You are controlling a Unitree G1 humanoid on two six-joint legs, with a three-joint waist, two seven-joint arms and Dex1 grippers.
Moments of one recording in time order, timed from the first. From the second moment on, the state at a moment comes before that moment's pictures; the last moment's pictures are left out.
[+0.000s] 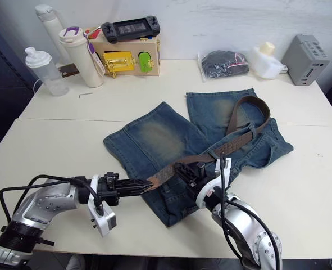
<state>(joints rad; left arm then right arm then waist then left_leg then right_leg) -0.22 0.72 -0.15 -0.08 0.30 -1.00 -0.58 0.03 -0.15 0.03 -0.62 1.95 0.53 -0.69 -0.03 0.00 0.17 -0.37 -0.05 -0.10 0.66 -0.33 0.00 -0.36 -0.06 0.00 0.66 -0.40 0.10</state>
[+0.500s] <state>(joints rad) -0.08 0.75 -0.15 -0.18 0.06 -0.66 -0.65 -0.05 -0.13 -0.18 -0.53 1.95 0.53 -0.61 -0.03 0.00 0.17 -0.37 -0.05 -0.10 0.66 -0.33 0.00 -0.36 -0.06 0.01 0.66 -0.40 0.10</state>
